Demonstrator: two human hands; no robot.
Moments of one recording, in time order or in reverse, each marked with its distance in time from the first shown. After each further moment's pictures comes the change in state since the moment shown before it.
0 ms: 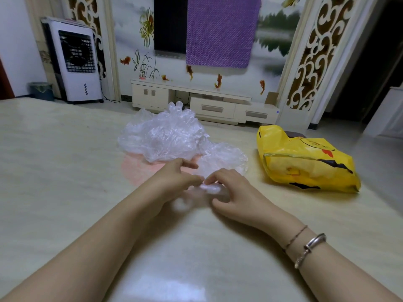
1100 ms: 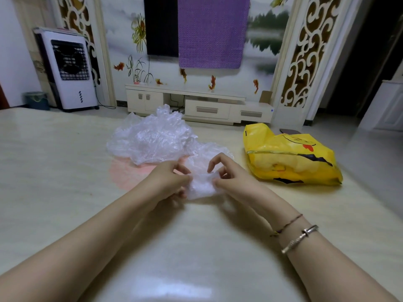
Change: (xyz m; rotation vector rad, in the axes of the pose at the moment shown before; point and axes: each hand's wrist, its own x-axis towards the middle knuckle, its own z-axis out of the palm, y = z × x) left_hand 0.007 0.007 0.021 0.031 0.037 -0.043; right_hand 0.000 0.006 -0.027 0.526 0.056 0.299
